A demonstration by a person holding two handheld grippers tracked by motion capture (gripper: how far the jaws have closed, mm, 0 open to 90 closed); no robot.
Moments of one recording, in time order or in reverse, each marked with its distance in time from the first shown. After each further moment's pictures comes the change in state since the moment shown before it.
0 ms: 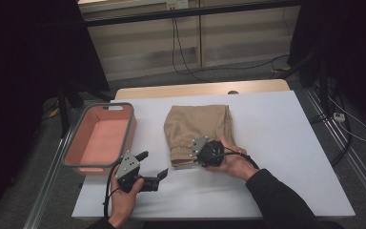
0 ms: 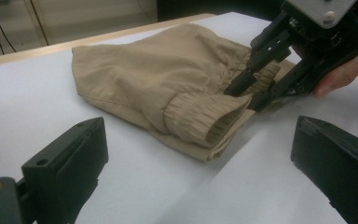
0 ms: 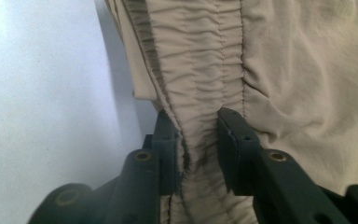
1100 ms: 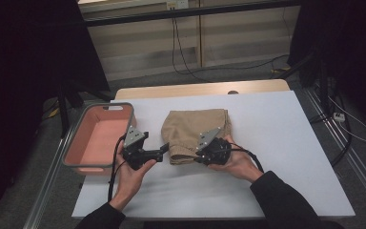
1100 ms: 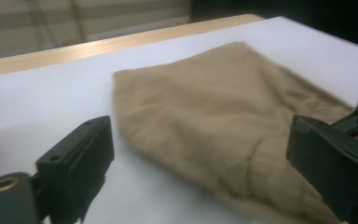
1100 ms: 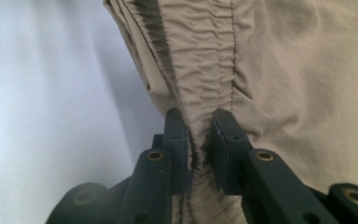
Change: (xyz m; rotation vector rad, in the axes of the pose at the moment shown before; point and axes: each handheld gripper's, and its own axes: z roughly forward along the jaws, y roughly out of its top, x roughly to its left) left arm 0.029 0.049 0.038 0.060 0.110 -0.090; right arm -0.006 -0.004 -0.028 -0.142 0.130 0.156
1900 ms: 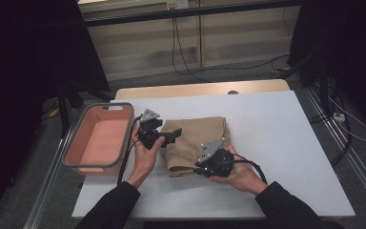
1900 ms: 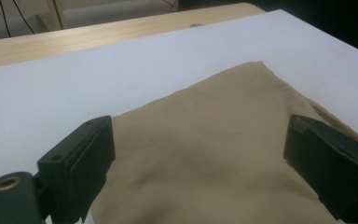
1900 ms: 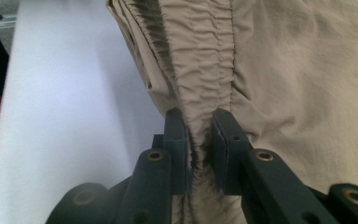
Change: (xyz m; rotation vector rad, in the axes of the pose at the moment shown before) left arm 0.011 0.033 0.065 0.097 -0.058 -0.057; right arm 0.033 -0.004 -0.013 -0.045 0.050 -0.006
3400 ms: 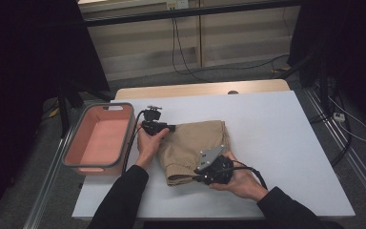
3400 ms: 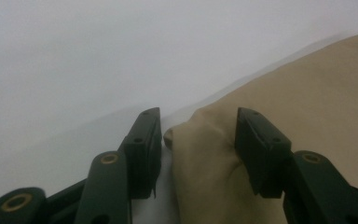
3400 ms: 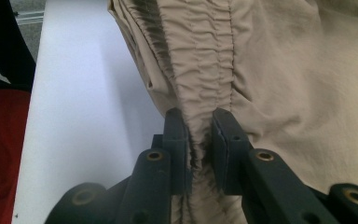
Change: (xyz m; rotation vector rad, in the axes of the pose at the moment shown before) left arm 0.061 -0.008 0.066 0.270 0.040 -0.142; right arm 0.015 -0.005 0.004 0.003 0.035 -0.012
